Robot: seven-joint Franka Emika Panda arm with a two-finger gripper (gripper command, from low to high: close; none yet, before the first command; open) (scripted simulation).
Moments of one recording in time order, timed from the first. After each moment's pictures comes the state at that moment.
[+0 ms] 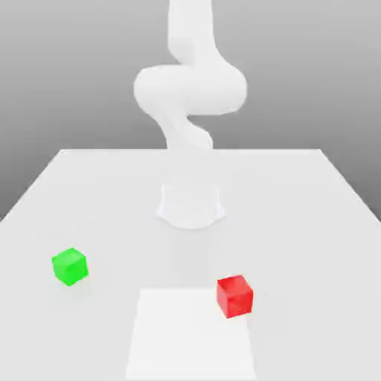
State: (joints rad) arm 0.02 -0.73 0.01 -2.36 0.00 2.35 0.79
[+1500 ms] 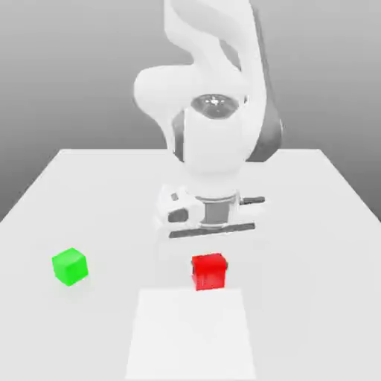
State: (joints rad) arm 0.00 -0.09 -0.05 -2.87 -0.03 2.77 0.71
